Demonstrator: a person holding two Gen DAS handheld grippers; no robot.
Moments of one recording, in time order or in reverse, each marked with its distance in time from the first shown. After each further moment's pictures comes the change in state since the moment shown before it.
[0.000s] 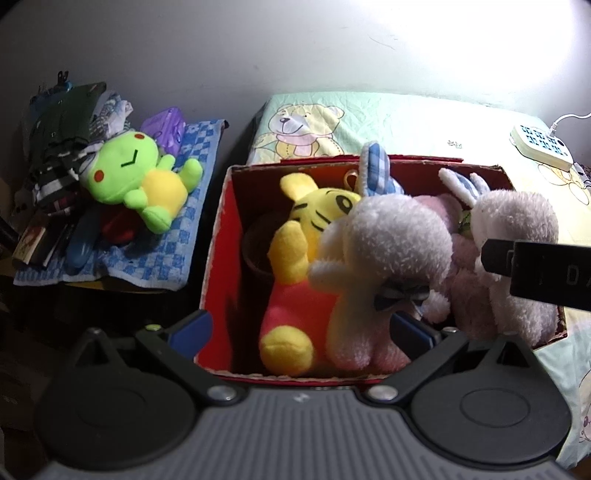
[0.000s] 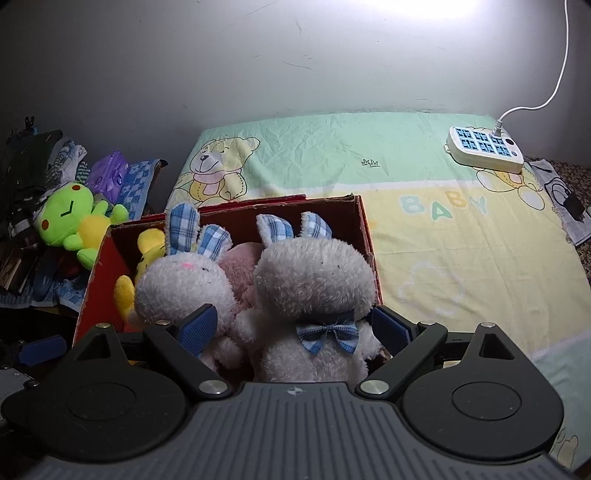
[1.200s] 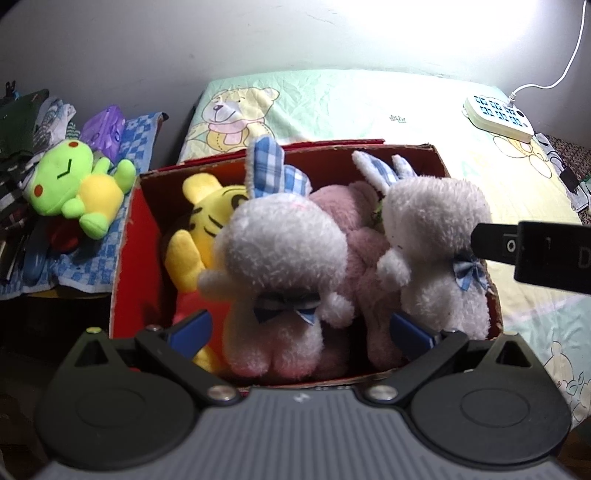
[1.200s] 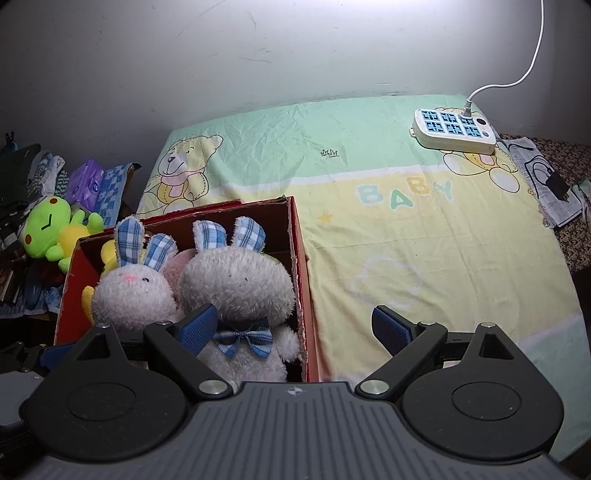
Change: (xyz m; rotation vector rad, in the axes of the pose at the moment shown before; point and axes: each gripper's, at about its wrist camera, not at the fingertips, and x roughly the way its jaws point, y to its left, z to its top) left arm 0.006 -0.057 0.015 0.055 0.096 -0.103; right arm -0.009 -0.056 0.014 0.047 0.062 -0.009
